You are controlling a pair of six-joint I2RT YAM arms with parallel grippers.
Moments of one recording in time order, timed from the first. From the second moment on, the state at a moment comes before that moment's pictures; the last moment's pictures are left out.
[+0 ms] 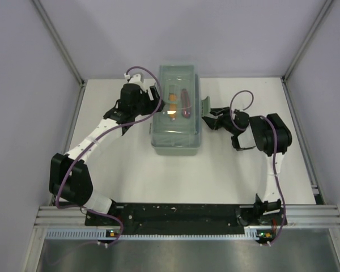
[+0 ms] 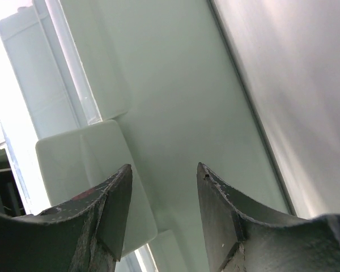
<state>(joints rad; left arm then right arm) -0.38 1.50 1.21 -0.16 0.03 -0.50 0.18 2.18 0.85 1.22 -0.54 1.85</state>
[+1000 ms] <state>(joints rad) -0.38 1.50 1.21 -0.17 0.04 -0.50 0.19 1.91 0.92 0.71 -0.62 1.35</state>
